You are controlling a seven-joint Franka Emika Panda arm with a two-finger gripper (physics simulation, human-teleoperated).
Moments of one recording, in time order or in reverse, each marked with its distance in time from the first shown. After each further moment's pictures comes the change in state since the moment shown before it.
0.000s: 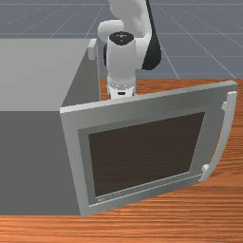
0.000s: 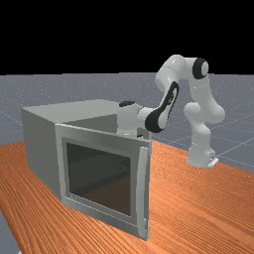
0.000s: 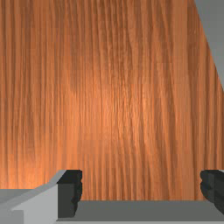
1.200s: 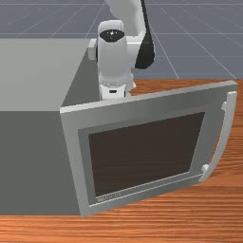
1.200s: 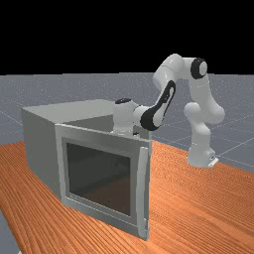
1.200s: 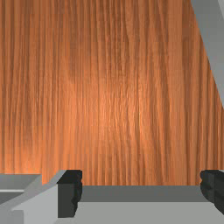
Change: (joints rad) arm -0.035 -0.005 -0.006 0.008 0.010 0.006 -0.062
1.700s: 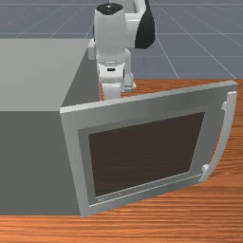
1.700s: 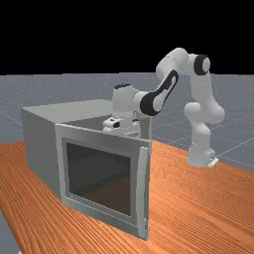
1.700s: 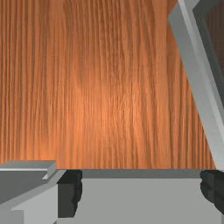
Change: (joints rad) arm -0.007 -0.095 0.001 0.039 0.011 -0.133 -0.009
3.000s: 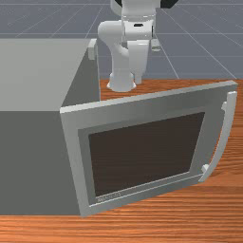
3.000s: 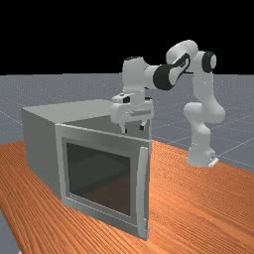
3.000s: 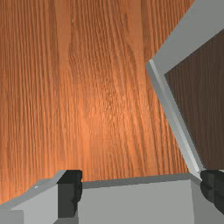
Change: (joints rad) arm 0.078 -0.094 0.041 0.159 0.013 -0.244 0.202
